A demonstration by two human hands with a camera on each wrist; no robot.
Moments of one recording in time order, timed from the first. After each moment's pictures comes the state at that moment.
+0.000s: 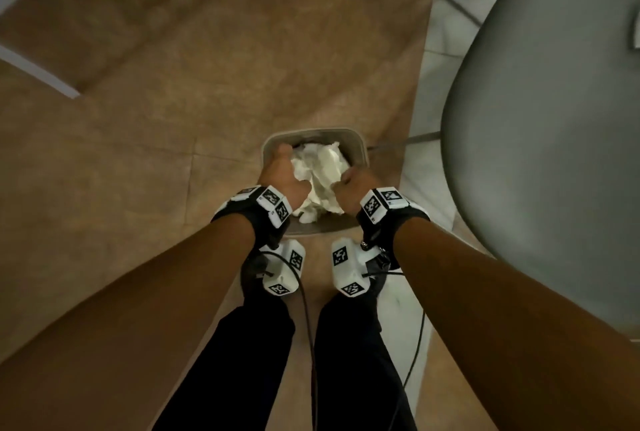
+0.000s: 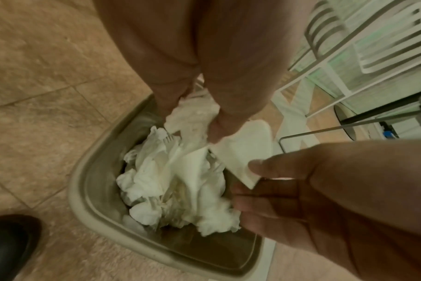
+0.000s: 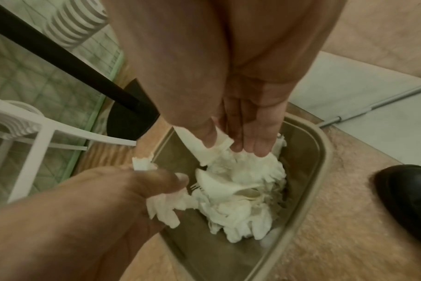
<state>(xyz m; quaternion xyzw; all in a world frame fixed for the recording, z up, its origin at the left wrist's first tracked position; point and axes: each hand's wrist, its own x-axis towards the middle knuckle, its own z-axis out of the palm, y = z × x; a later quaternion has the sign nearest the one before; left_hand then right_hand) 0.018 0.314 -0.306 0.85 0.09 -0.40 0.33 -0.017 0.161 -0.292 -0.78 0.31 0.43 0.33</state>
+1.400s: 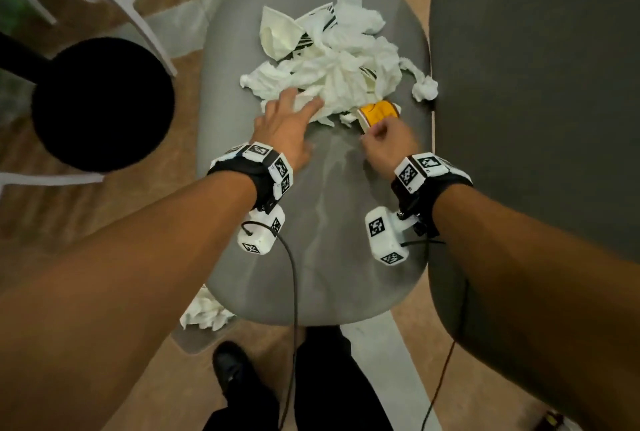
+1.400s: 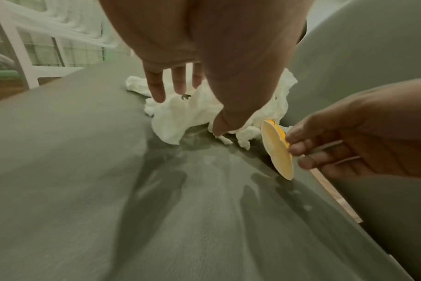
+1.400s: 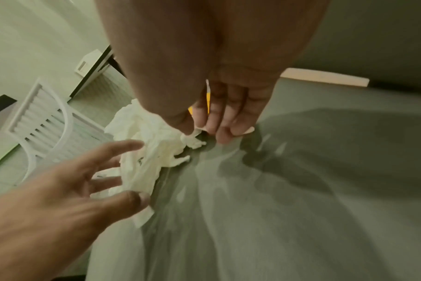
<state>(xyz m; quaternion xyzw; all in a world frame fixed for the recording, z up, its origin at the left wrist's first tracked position) 0.097 -0.121 -0.086 0.87 -0.41 -0.25 0.08 -0.042 -0.257 -0.093 -0.77 0.51 0.06 0.37</state>
